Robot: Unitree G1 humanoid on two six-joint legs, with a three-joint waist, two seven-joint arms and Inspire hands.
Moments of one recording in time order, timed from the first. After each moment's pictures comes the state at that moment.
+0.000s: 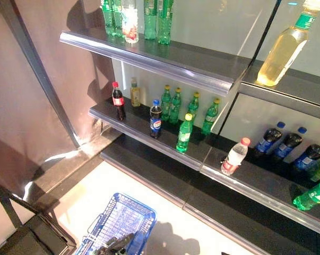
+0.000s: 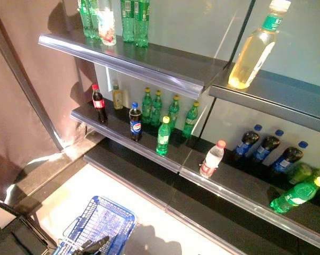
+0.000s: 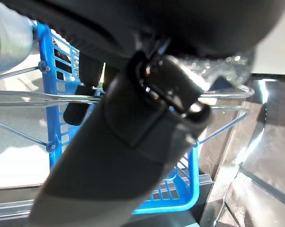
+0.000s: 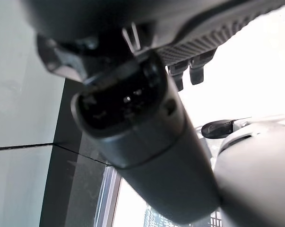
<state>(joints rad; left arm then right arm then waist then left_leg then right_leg) 0.07 0.13 -0.03 1.22 -0.80 -0.21 0.05 0.05 -0.16 0.20 1.29 0.24 -0.03 -0.13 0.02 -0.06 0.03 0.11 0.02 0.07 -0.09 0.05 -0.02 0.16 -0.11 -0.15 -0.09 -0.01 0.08</state>
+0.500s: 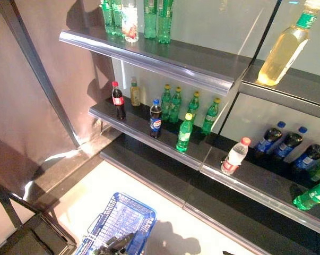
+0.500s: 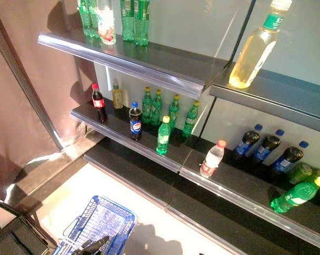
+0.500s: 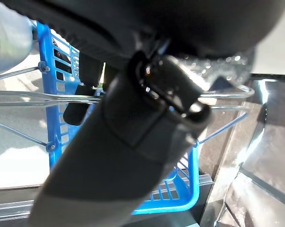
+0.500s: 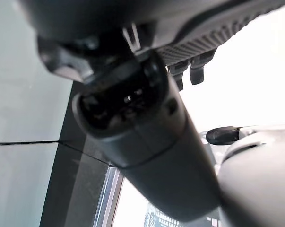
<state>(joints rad) 0.07 0.13 -0.03 1.22 -0.80 -0.21 0.05 0.06 -0.16 0.22 1.28 0.15 -0.11 -0.19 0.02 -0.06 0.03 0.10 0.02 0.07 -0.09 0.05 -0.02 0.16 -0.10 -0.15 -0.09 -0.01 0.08</state>
